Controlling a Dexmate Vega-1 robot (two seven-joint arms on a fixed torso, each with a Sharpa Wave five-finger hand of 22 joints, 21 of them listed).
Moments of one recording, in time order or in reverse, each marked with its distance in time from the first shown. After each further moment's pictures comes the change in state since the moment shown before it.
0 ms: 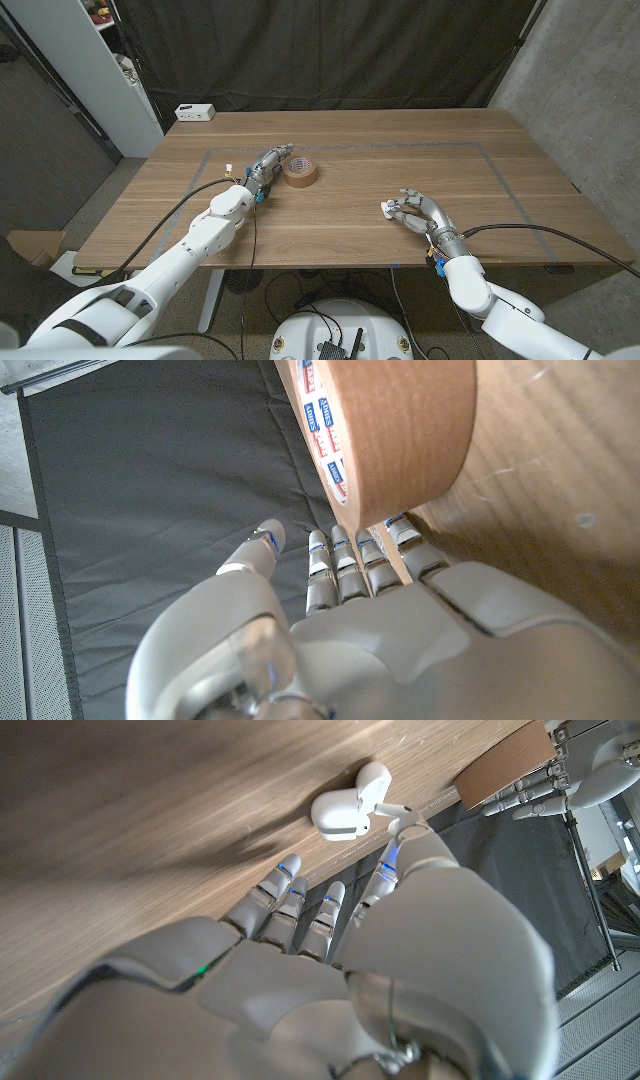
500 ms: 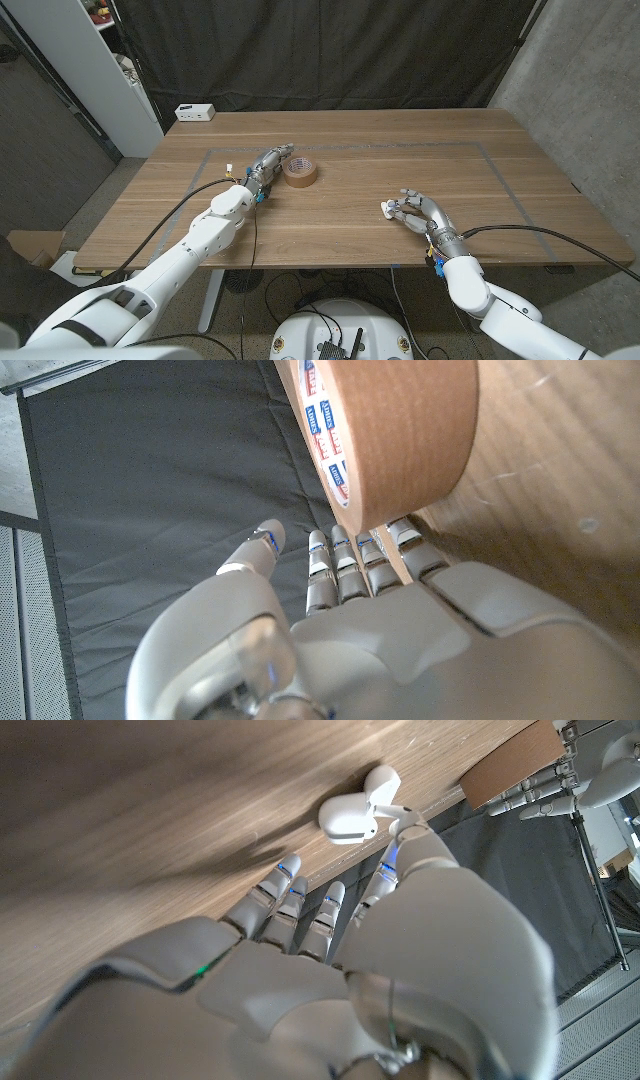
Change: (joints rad) left arm 0.002 0.003 0.001 -0.011 0.000 0.008 0.004; left_hand 0.000 0.000 0.000 0.000 0.000 0.000 0.000 0.000 0.000 0.000 0.000 0.000 0.000 0.000 0.000 0.000 0.000 -0.006 0.006 0.000 0.000; right arm 0.006 0.015 -0.001 0.023 -0.001 0.007 -0.002; right_hand 0.000 0.000 0.000 0.000 0.000 0.004 -0.003 0.000 0.000 0.004 -0.004 0.005 0.000 0.000 0.000 0.008 0.002 0.000 0.000 0.000 0.000
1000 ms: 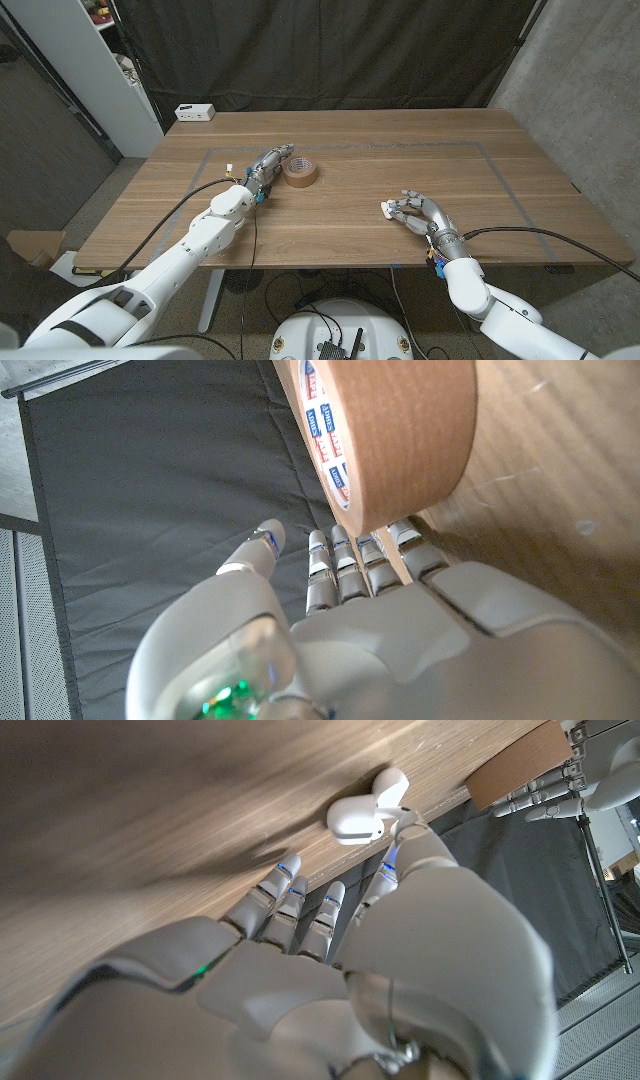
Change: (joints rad) left arm 0.004 0.005 0.001 -0.009 0.001 0.005 0.000; left_hand 0.000 0.000 0.000 0.000 0.000 0.000 0.000 0.000 0.000 0.000 0.000 0.000 0.000 0.000 0.000 0.000 0.000 0.000 0.000 0.000 0.002; right arm -0.009 -0.002 0.002 0.002 -0.013 -0.006 -0.014; right_hand 0.006 0.006 0.004 -0.004 0.000 0.013 -0.006 0.006 0.000 0.003 -0.003 0.000 -0.005 0.009 -0.002 0.004 0.002 0.000 0.000 0.005 0.000
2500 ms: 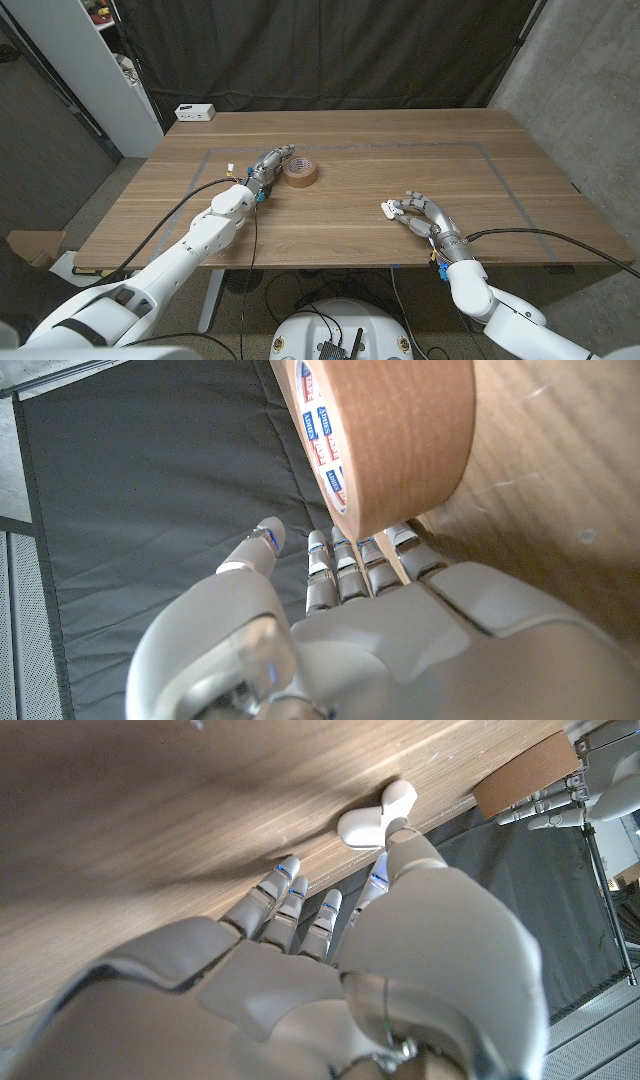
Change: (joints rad) left arm -0.011 -0.006 0.007 0.012 -0.001 0.012 -0.006; left_hand 0.015 -0.004 0.001 -0.016 0.000 -0.002 -0.009 0.000 0.000 0.000 0.000 0.000 0.000 0.000 0.000 0.000 0.000 0.004 0.001 0.000 0.002; right arm -0.010 -0.015 0.004 -0.004 0.000 0.000 -0.001; right_hand 0.002 0.002 0.020 -0.004 0.000 -0.252 -0.018 -0.071 0.014 -0.115 0.021 -0.013 0.008 -0.022 -0.001 0.000 0.020 -0.006 0.002 0.000 0.000
